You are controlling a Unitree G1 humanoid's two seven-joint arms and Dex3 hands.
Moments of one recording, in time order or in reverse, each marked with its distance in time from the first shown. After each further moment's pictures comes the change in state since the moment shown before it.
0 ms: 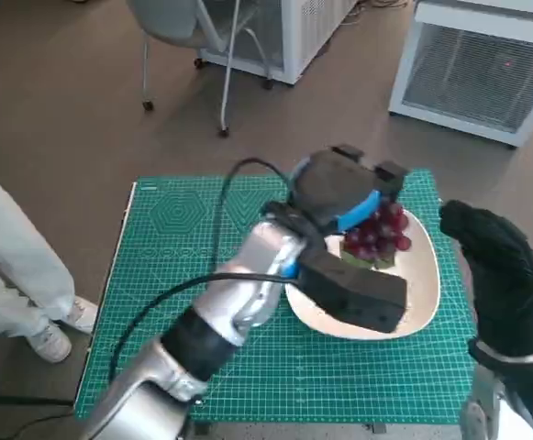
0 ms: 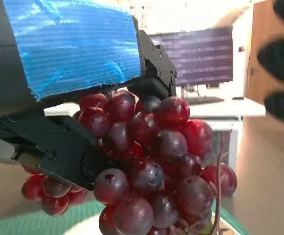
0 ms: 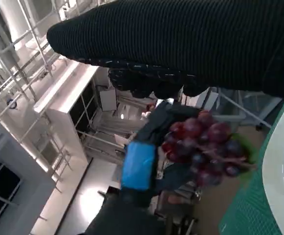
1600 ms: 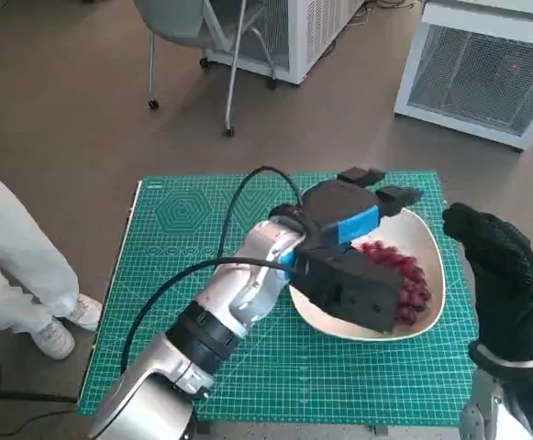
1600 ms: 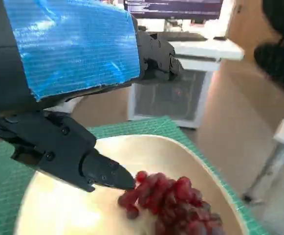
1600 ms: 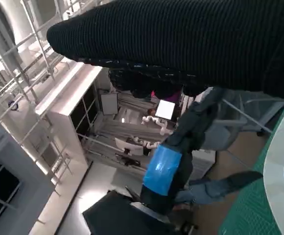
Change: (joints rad) left arm 0.012 0.003 0.093 0.110 -0.289 -0.178 -0.201; right arm 0.009 0.011 0.006 -0.005 -0.024 -0.017 -0.031
